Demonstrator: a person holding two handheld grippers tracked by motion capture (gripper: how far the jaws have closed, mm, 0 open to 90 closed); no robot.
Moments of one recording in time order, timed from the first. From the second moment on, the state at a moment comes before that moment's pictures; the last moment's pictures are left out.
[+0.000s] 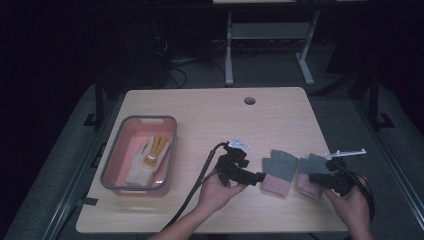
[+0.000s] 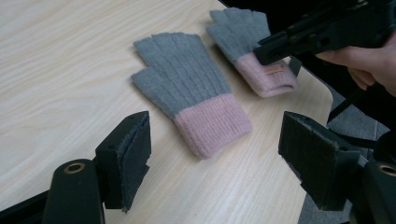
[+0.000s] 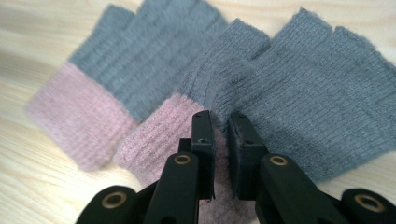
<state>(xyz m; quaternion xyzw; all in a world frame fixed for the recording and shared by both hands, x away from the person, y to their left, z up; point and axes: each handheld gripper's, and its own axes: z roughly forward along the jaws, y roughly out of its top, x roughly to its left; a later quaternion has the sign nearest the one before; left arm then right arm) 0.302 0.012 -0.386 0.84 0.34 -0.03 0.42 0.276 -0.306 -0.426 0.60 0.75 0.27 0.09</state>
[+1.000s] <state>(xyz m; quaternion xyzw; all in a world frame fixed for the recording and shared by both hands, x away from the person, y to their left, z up) 0.309 0.031 -0.390 0.83 0.37 -0.02 0.42 0.305 -0.219 -0.409 0.54 0.80 0.27 0.07</state>
